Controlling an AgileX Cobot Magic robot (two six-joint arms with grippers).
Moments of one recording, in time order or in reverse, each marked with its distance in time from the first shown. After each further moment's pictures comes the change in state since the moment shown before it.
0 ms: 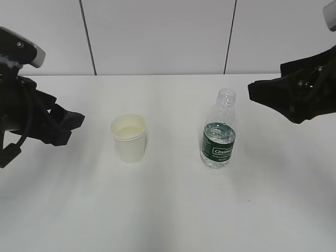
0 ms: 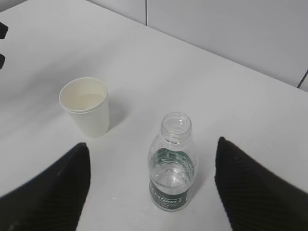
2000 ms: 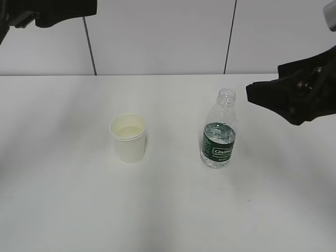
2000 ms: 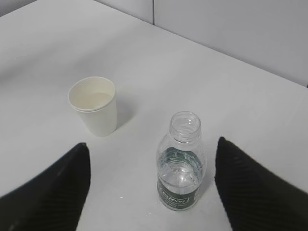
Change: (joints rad) left arm 0.116 -0.044 -0.368 0.001 -0.471 -0.230; right arm 0.000 -0.002 0.000 0.000 -0.026 0.008
